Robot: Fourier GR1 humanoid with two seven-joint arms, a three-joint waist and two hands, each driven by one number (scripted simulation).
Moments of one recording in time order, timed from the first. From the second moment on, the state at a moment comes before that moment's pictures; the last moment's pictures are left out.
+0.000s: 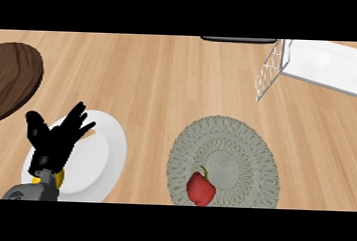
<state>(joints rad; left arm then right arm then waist) -0.06 0.18 0.07 -1.41 0.12 -0.01 0.30 -1.15 -0.78 -0.20 -0.79 0.60 0.15 0.31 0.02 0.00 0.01</state>
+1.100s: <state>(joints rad) -0.06 0.19 0.09 -1.41 0.13 -0.03 0.31 -1.24 -0.77 -0.41 -0.62 0.48 0.02 0.27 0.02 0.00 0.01</state>
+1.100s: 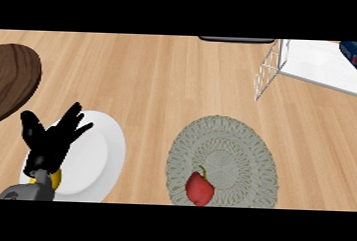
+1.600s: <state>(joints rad) -0.05 0.18 0.10 -1.41 0.12 -0.03 0.29 -1.28 -0.84 -0.55 -0.61 0.37 -0.09 0.29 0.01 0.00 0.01</state>
